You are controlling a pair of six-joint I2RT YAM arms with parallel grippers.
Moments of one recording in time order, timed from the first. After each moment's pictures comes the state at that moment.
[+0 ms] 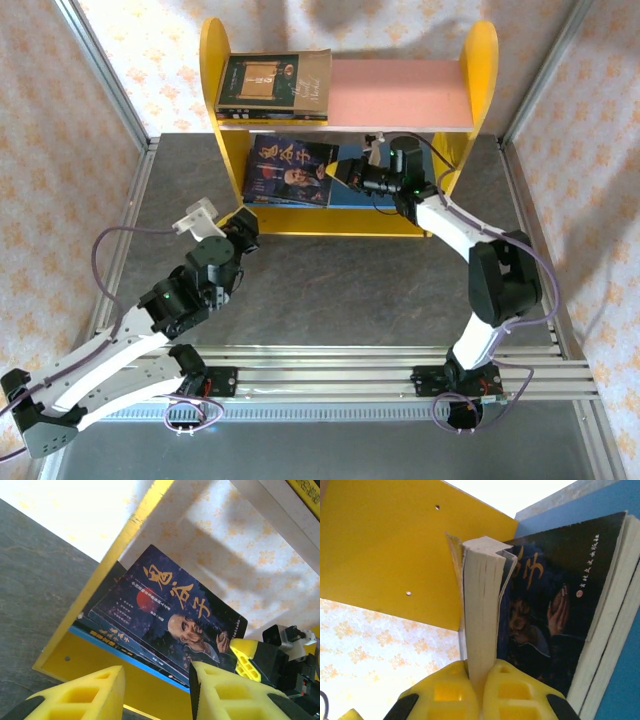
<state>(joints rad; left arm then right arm) -0.79 0.78 0.77 -0.24 -0.77 -0.86 0.36 1.74 1.26 0.18 -0.78 0.86</state>
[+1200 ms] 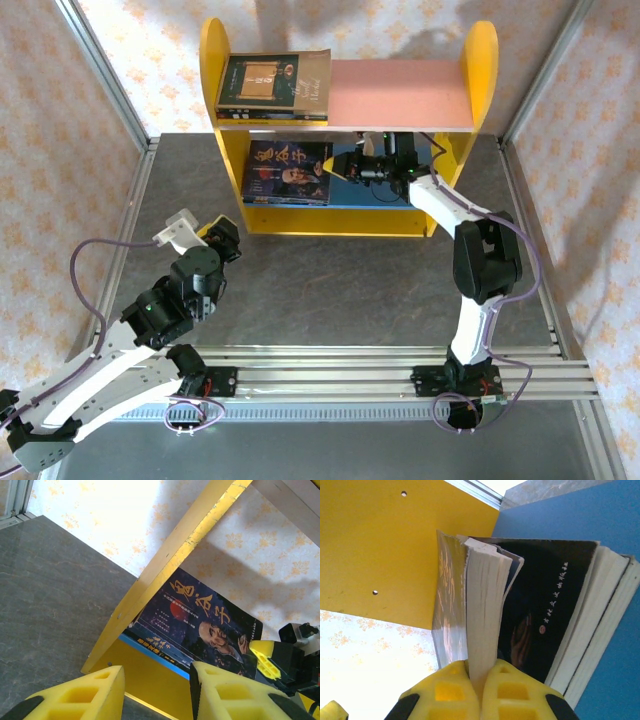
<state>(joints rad) -0.76 0.67 0.74 -0.37 -0.84 -0.85 0.33 1.91 1.49 -0.03 -0.87 0.72</state>
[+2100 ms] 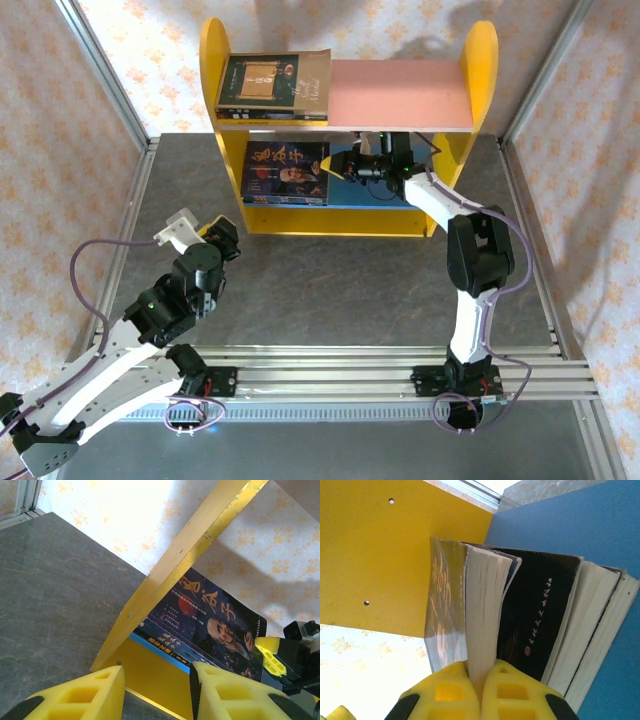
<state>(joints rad) -0.71 0.68 0.72 -0.37 -0.80 -0.86 0.33 1.98 1.54 0.00 -0.89 0.76</state>
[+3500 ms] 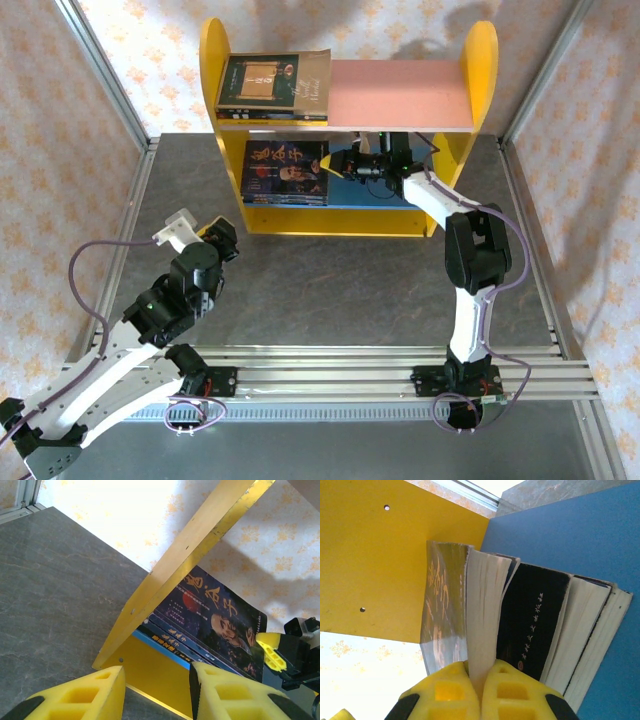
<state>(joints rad) -0.67 0.67 0.71 -0.37 -0.75 -0.86 0.33 2.01 1.56 0.00 -0.89 0.76</state>
